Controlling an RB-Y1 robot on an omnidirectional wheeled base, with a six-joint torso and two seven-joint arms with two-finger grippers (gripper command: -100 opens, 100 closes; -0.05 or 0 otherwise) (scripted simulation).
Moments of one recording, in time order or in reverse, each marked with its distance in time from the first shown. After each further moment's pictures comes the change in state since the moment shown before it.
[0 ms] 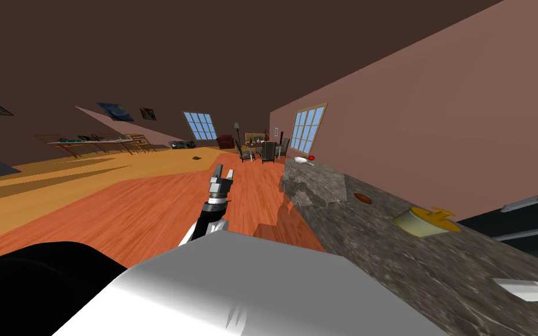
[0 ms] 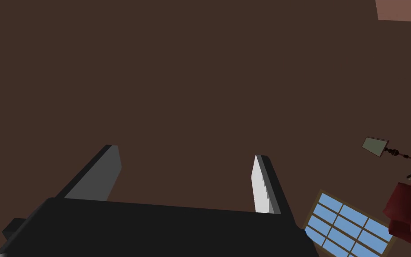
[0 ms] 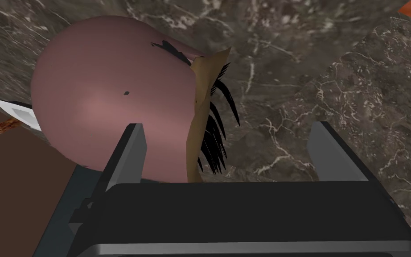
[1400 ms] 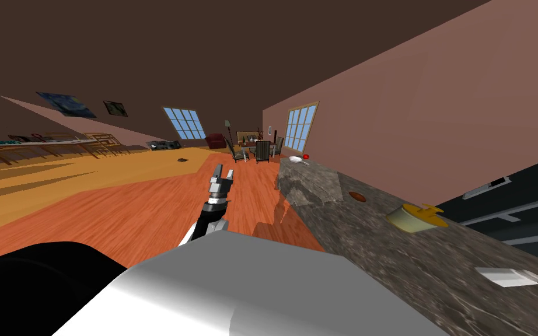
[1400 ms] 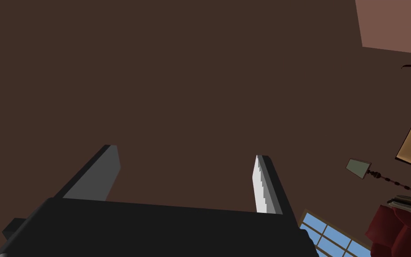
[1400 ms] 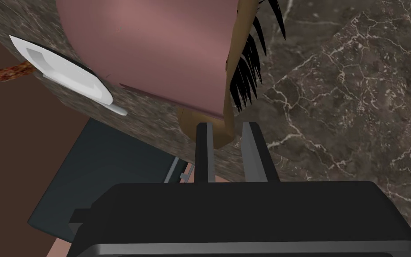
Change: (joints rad) left arm 0.000 0.000 0.000 0.000 0.000 0.000 0.000; right arm -0.121 -0.114 0.047 0.276 -0.113 -0.150 0.111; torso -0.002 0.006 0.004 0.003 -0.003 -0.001
